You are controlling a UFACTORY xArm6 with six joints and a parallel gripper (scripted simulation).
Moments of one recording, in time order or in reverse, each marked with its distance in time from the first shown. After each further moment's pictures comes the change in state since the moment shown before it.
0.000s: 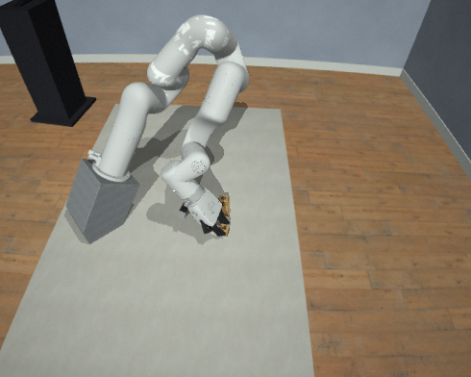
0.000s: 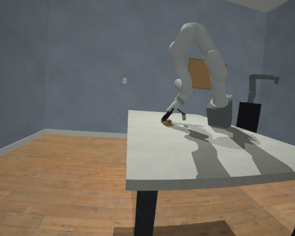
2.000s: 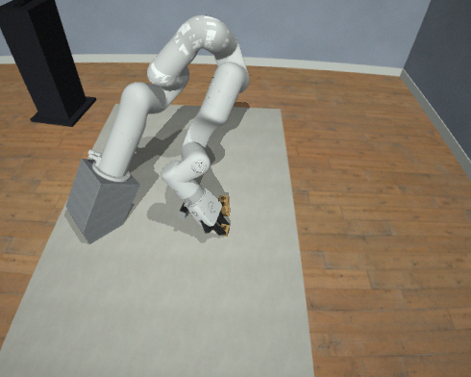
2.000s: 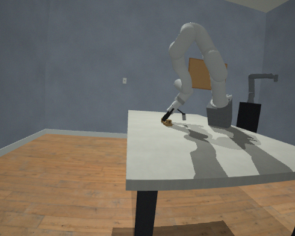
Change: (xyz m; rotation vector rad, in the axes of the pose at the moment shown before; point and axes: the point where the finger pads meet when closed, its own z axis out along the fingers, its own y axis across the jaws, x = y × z) arm 0.001 0.000 0.001 0.000 0.000 0.000
